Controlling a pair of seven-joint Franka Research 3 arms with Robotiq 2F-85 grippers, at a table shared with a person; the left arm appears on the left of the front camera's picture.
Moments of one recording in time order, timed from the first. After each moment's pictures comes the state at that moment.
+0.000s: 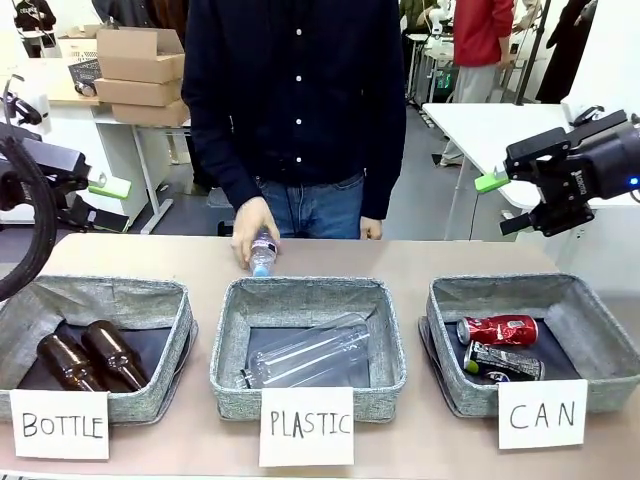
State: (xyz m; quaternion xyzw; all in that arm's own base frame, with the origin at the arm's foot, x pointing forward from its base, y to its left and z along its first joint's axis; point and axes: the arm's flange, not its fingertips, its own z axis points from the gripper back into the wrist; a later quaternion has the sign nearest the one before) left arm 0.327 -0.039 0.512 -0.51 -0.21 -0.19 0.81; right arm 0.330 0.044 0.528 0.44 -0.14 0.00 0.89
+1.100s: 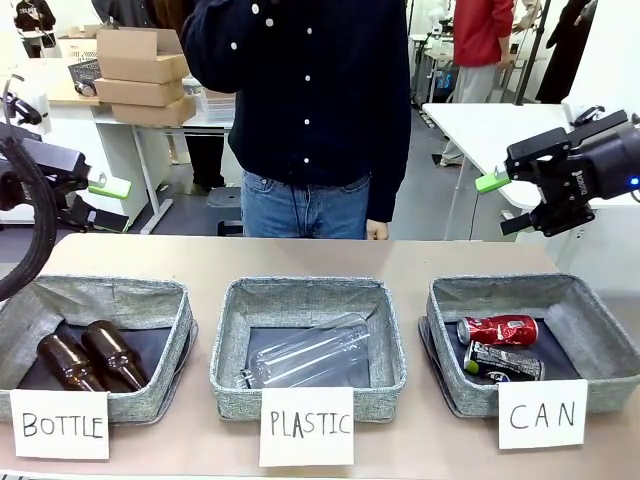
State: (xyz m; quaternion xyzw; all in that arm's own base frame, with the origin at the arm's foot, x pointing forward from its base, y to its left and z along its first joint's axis) left arm 0.327 -0.039 0.512 -0.51 -0.21 -0.19 0.81; right arm 0.330 0.043 0.528 0.44 -0.14 0.00 0.89
